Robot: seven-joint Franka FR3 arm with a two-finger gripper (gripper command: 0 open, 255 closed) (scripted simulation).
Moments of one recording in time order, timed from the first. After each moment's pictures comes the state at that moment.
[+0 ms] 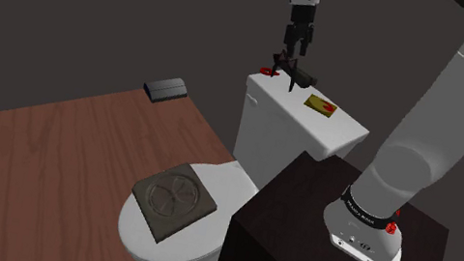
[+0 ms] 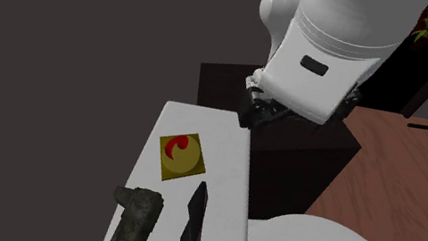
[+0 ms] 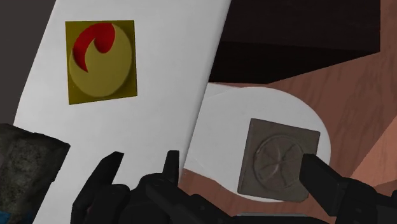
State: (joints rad) arm -0.16 0.05 -0.30 -1.91 0.01 1.66 -0.46
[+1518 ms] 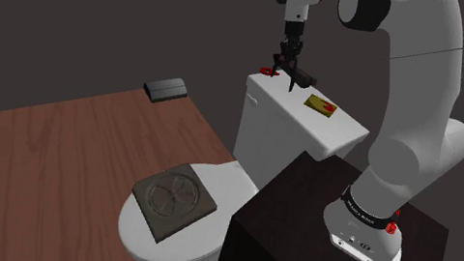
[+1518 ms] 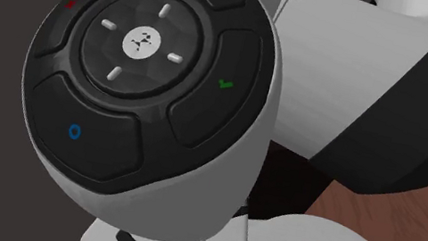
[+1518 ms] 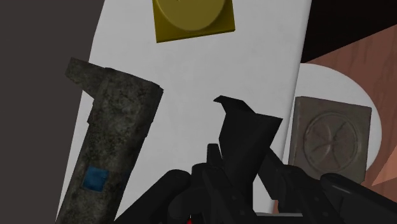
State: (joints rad) arm -0.33 0.61 -0.34 -1.37 0.13 1.63 -0.60
